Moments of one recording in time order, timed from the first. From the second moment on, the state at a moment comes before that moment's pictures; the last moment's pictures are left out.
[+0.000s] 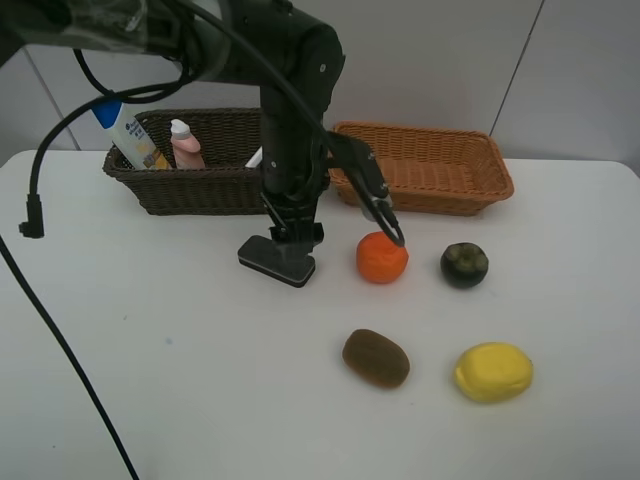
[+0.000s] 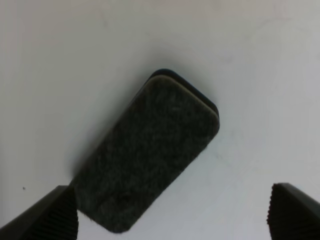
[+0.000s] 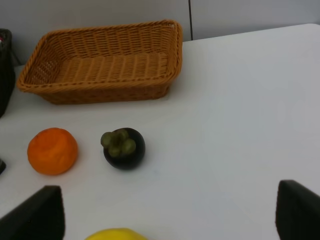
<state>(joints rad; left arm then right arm) -0.74 2.19 -1.68 0.14 1.01 0.62 -0.05 0.00 -0.52 0.05 1.06 0.05</state>
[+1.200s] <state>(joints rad) -0.71 2.34 -1.65 0.18 0.83 0.67 -0.05 0.00 -0.52 0.05 1.06 0.05</state>
